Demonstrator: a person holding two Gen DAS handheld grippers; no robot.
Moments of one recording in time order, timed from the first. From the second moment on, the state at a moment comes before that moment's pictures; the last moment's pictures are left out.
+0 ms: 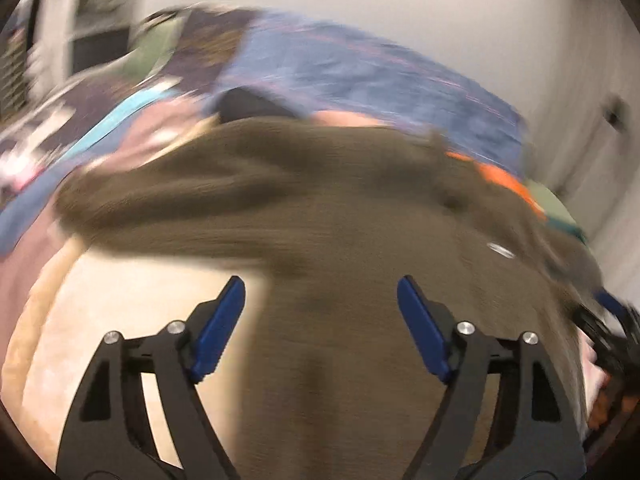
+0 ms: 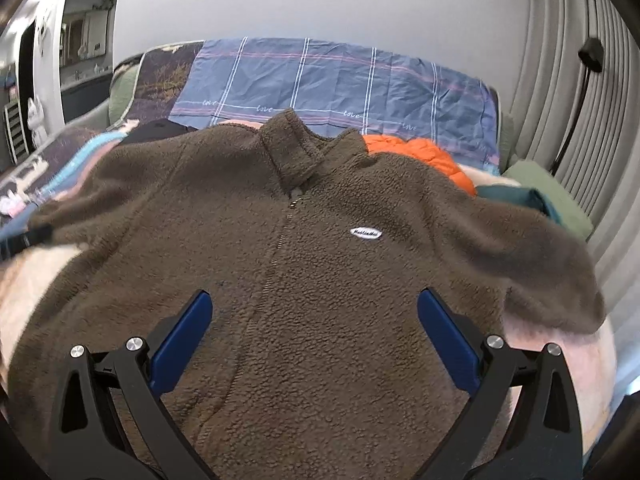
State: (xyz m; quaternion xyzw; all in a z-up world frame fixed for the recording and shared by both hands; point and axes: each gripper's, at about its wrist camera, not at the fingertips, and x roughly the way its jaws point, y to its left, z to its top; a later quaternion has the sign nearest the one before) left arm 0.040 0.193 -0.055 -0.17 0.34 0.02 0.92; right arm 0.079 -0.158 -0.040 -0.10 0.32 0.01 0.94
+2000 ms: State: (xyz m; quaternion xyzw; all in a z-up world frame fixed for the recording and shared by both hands) left arm 0.107 0.087 -0.064 0.11 0.37 -0.10 0.92; right arm 0.180 -0.276 -0.083 0.16 0.45 0.11 0.87
